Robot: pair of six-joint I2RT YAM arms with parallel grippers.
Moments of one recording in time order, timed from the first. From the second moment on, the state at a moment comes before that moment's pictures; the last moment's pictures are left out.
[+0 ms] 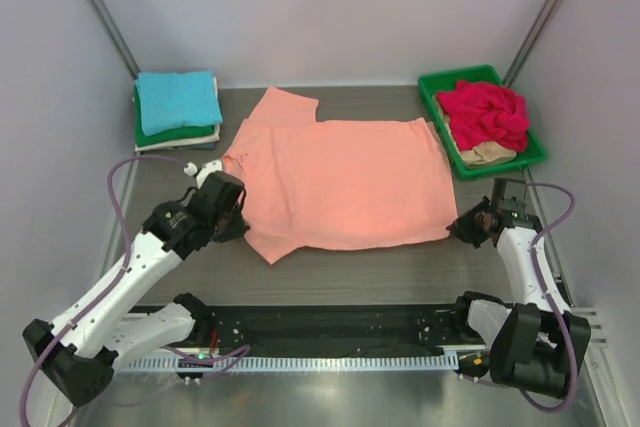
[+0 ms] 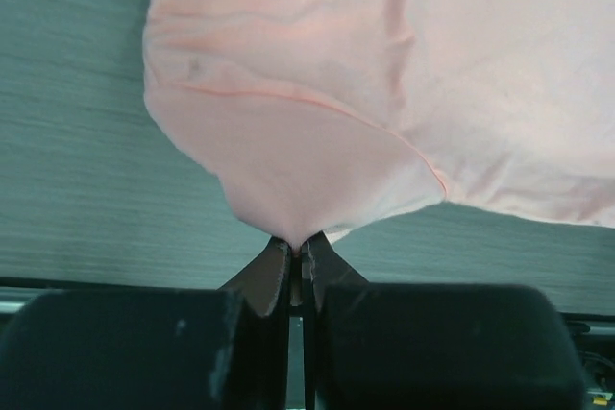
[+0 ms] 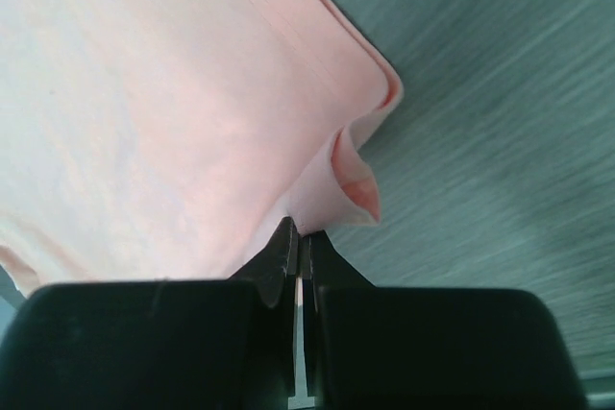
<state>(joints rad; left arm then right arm) -0.66 0.91 0.95 -1.02 -0.31 -0.87 -0.25 0.98 0.57 -0.65 -0.18 0.76</state>
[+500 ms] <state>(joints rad) -0.34 1.31 1.17 -0.88 -0.17 -0.59 -0.22 1.31 0.78 -0.48 -0.20 0.79</state>
